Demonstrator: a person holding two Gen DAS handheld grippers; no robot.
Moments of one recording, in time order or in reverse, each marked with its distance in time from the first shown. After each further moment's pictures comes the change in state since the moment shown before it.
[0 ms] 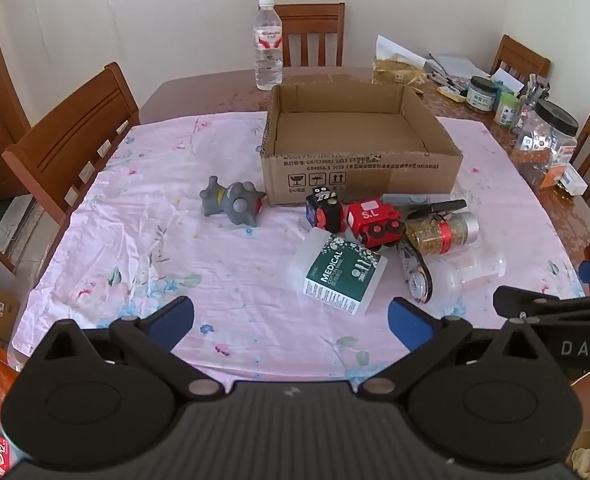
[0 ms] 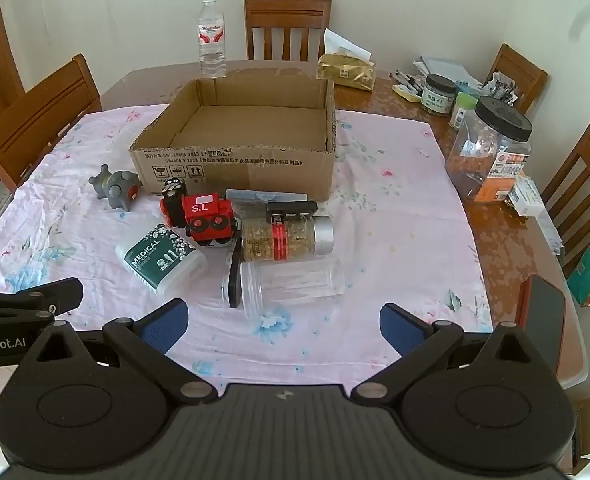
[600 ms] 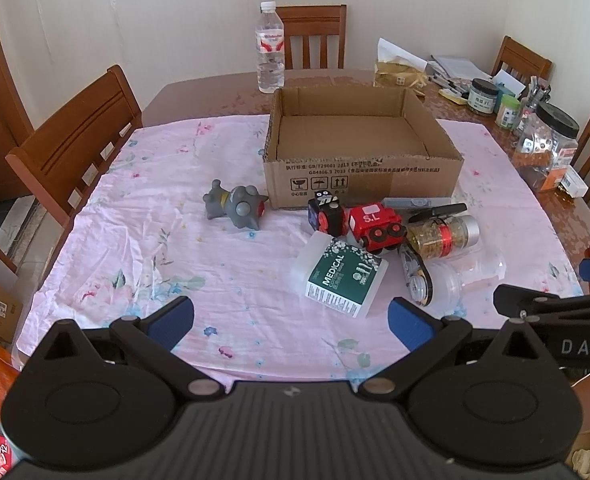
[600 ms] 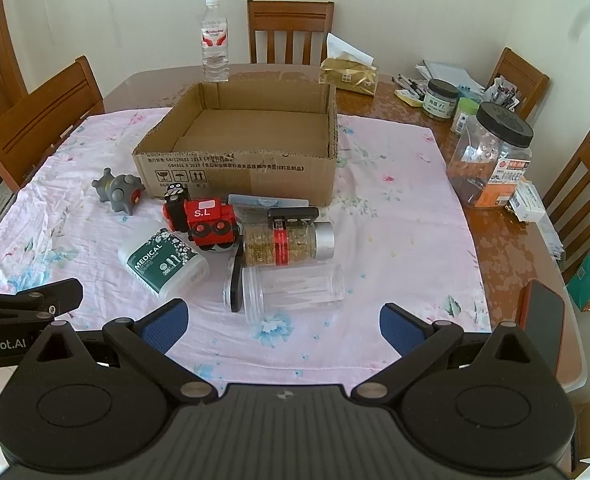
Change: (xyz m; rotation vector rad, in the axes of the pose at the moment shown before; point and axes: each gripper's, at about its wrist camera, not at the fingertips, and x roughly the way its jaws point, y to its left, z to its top) left arm -0.005 -0.002 0.002 0.005 -0.007 0.012; right arm -0.003 0.002 0.002 -0.007 -0.010 0.004
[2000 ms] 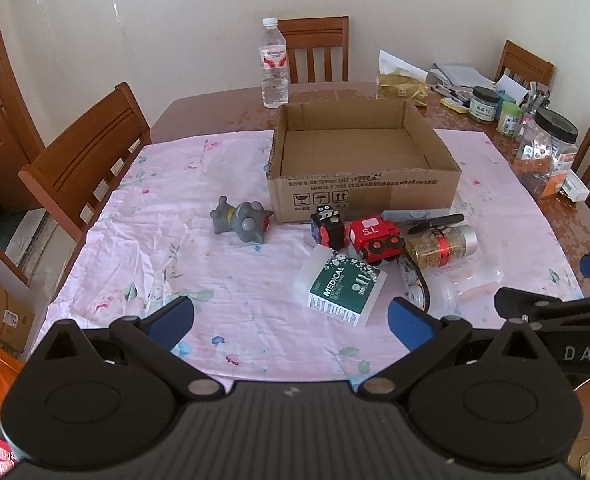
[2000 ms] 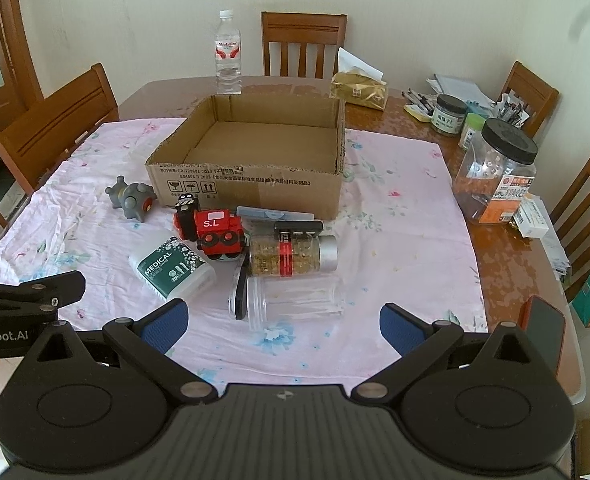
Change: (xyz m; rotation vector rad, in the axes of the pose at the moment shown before) left arm -0.015 -0.007 0.006 0.011 -0.030 0.029; right arm -0.013 -0.006 0.000 -0.027 -0.036 0.034
